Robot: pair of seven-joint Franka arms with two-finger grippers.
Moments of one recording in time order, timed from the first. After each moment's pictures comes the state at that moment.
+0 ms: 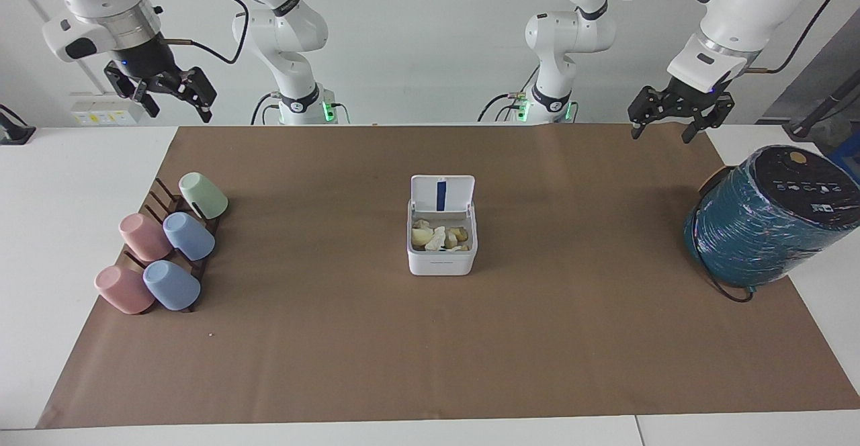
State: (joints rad) left arm -0.09 -0.04 0.01 -1.59 -0.01 1.54 0.11; right arm -0.02 -0.08 -0.05 -1.57 -0.04 1.45 0.07
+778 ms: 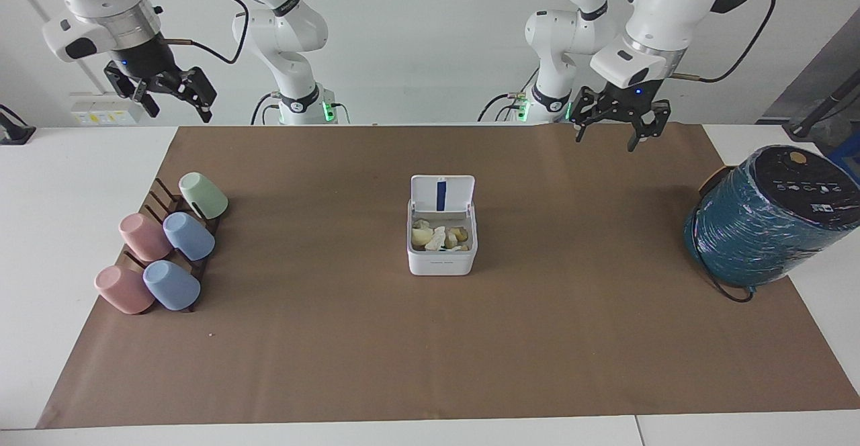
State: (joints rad) left arm -0.28 -0.05 -0.03 -1.66 -0.01 1.68 0.05; right arm -0.02 -0.08 -0.05 -1.57 -0.04 1.45 0.07
